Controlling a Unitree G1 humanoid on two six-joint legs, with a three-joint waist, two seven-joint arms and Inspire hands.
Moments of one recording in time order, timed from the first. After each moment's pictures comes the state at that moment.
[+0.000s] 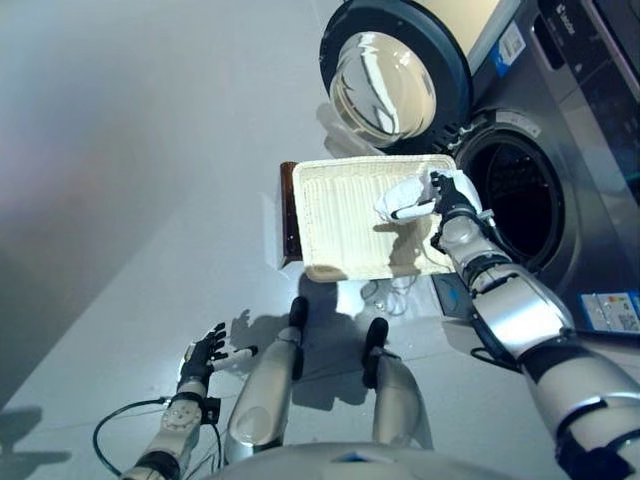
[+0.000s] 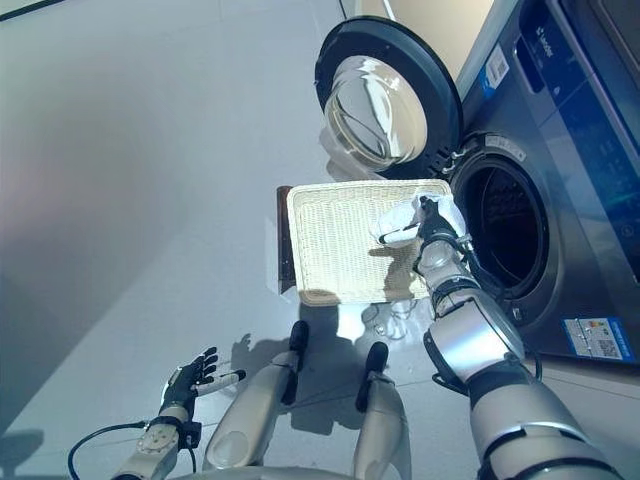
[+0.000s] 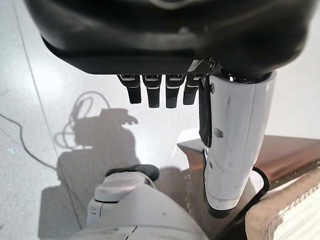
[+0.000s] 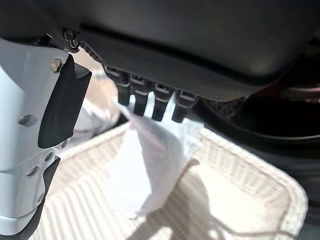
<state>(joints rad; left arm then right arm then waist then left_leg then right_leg) 0.00 0.29 -0.28 1.04 -0.27 -0.35 0.13 -1.01 -0.39 0.52 1.52 0.08 -0.09 -0.26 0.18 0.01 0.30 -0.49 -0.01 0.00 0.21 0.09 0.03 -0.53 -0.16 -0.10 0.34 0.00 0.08</state>
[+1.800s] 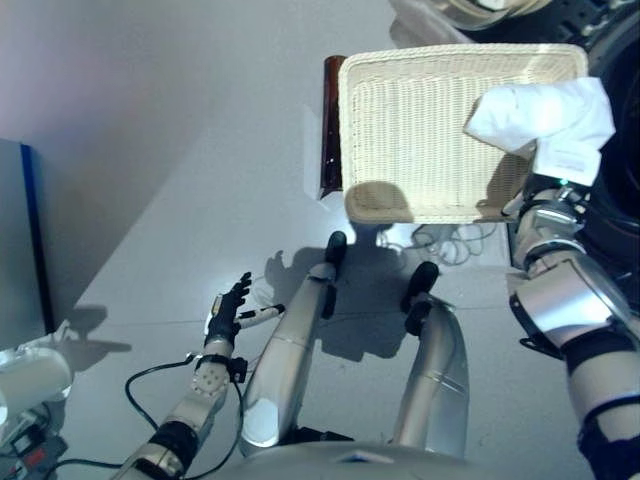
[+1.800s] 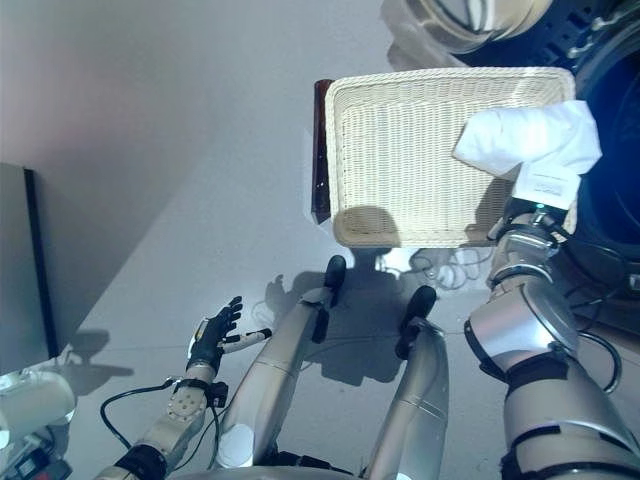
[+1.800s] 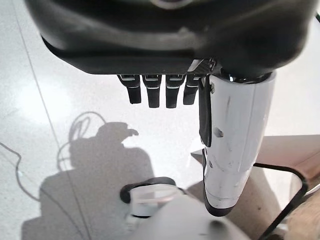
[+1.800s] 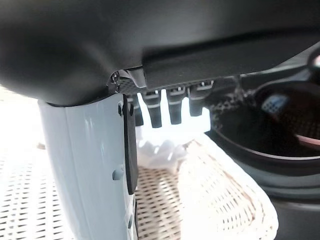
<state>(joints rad) -0.05 0.28 -0.42 0.72 -0.21 -0.36 0.29 -1.10 -0.64 0.65 1.67 -0.50 0.09 -0.57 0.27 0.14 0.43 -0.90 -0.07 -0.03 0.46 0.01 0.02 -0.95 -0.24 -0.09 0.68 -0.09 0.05</state>
